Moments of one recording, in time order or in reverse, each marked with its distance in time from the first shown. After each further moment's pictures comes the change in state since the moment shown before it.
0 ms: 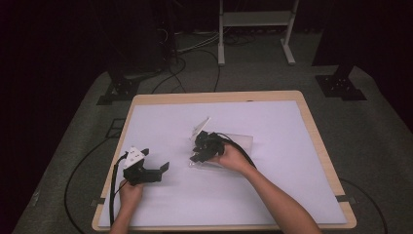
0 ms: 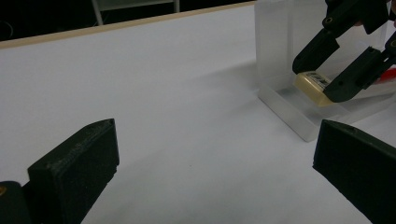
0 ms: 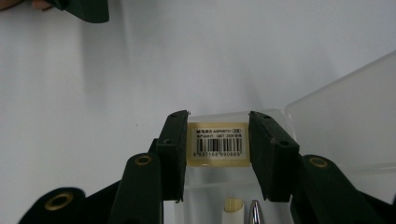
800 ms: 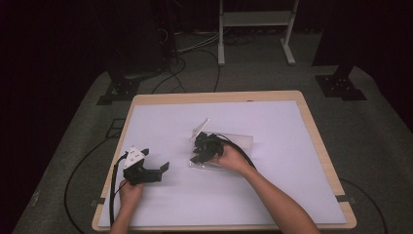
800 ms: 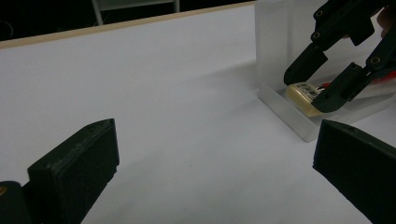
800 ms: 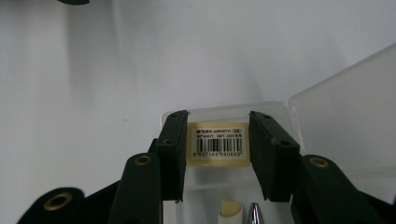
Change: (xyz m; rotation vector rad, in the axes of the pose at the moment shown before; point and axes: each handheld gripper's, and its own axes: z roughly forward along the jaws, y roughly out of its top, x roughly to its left) left arm 0.000 0.000 0.000 -0.003 0.000 -0.004; right arm -0.005 -0.004 0.011 0.024 0.004 0.007
